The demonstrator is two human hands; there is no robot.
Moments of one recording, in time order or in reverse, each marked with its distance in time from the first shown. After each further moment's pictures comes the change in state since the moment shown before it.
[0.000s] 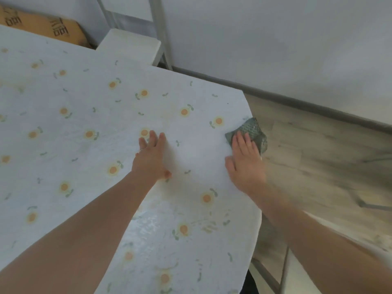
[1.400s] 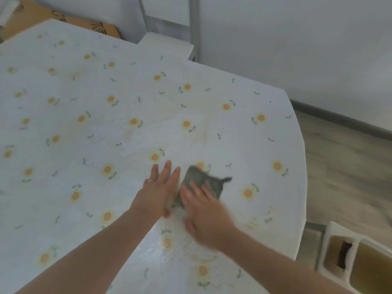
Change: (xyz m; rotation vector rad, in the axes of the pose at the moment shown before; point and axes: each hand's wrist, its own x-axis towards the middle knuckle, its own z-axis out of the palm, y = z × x) left_hand -0.101 -0.112 0.068 0.152 -0.067 0.167; right_hand -0.114 -0.195 0.060 -0.018 -0.181 -0.605
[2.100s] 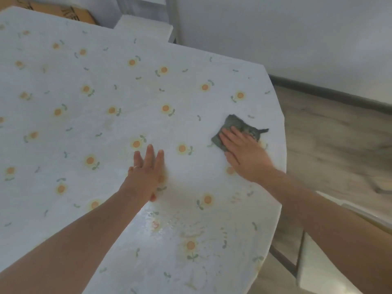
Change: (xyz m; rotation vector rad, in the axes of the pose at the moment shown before) left_hand 0.008 0.018 -0.008 0.220 -0.082 -0.083; right_hand -0.024 0.160 -0.040 -0.117 0.128 0.235
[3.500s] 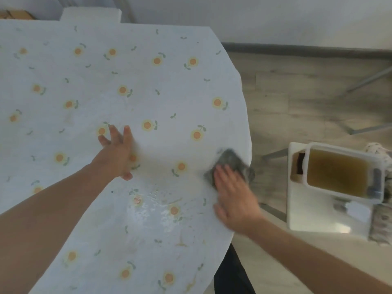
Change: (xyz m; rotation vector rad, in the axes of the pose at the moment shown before) left_hand 0.007 0.009 -0.018 0.075 -0.058 -0.059; right_hand -0.215 -0.103 0.064 0.147 -0.073 0.239
